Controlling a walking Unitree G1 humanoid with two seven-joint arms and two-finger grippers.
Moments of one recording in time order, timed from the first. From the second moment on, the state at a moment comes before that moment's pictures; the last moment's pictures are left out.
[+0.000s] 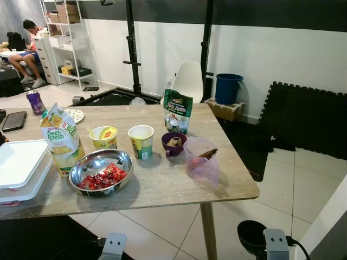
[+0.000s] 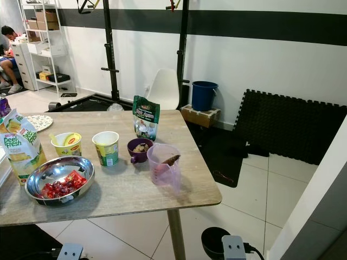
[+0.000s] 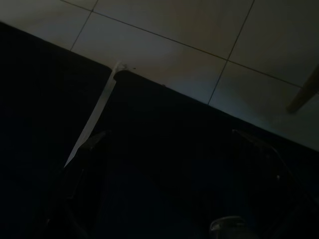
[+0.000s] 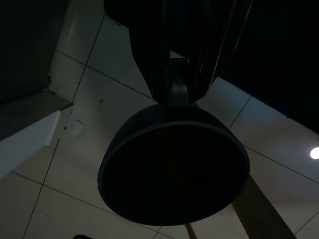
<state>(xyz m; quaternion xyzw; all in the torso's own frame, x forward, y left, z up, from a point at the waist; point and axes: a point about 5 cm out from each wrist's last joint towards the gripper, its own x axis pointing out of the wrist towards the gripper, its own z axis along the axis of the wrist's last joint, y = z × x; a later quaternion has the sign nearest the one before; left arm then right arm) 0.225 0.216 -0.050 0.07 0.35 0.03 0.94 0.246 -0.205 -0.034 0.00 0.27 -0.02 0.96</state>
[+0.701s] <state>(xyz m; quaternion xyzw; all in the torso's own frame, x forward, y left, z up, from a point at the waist) 0.213 0.218 -0.056 0.07 0.35 0.03 0.93 0.241 -0.203 -0.039 -0.02 0.28 0.00 0.96</state>
